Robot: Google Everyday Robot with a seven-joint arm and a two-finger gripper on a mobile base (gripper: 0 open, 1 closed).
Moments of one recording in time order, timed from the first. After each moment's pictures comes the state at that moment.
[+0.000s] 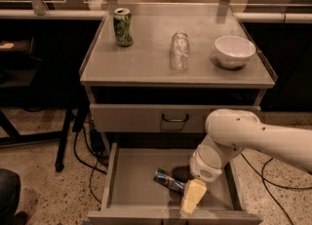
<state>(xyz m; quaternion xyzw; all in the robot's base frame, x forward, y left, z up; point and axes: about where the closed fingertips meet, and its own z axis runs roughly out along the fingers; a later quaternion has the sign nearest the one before) 0.401 -0.110 0.589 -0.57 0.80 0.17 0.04</state>
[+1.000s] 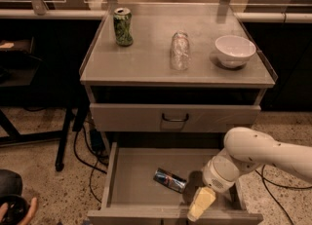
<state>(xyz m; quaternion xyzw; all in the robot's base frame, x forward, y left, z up) 0.402 -0.141 0.533 -0.51 0.83 0.21 0.07</state>
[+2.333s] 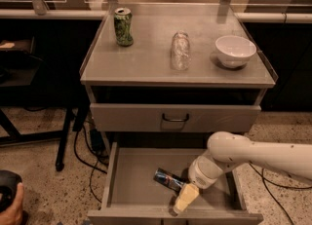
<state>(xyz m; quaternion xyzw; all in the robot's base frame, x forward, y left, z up) 0.439 -0.105 0.480 -0.51 0.83 0.21 0.09</state>
